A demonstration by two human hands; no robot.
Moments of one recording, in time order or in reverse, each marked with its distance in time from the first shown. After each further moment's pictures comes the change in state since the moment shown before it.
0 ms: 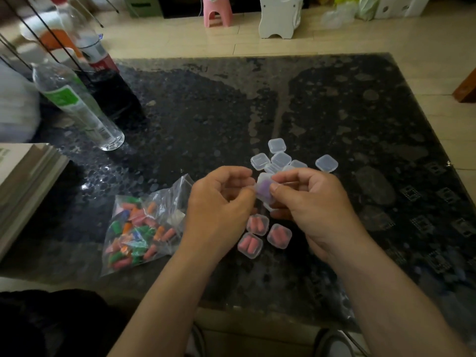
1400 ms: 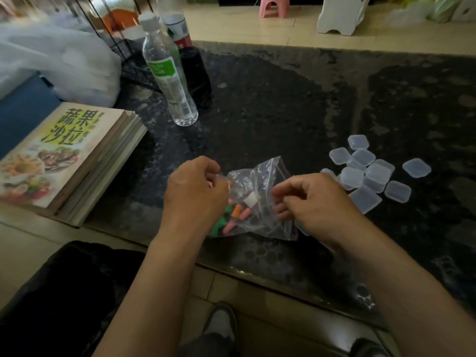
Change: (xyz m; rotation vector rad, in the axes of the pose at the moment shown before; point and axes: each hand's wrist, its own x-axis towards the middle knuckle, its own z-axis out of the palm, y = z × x) left_hand 0.007 -0.049 -0.144 0.551 0.319 -0.097; right_hand -0.010 0.001 0.104 -0.558 -0.377 -0.099
